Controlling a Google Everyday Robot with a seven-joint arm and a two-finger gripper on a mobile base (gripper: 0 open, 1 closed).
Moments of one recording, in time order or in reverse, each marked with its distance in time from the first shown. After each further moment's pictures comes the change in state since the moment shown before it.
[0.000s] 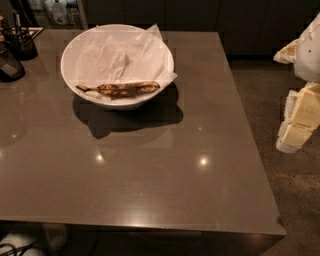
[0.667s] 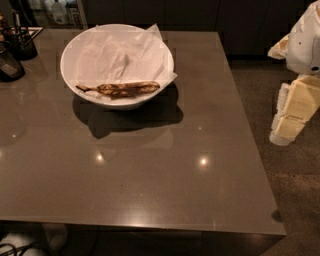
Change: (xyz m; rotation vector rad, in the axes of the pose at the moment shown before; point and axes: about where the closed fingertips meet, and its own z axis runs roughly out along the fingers) arm -0.007 -0.008 -0.001 -0.008 0.014 0.006
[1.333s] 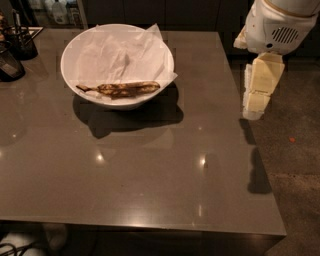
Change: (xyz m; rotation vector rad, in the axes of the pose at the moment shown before) arm -0.048 -0.038 0.019 -0.076 0.036 -0.122
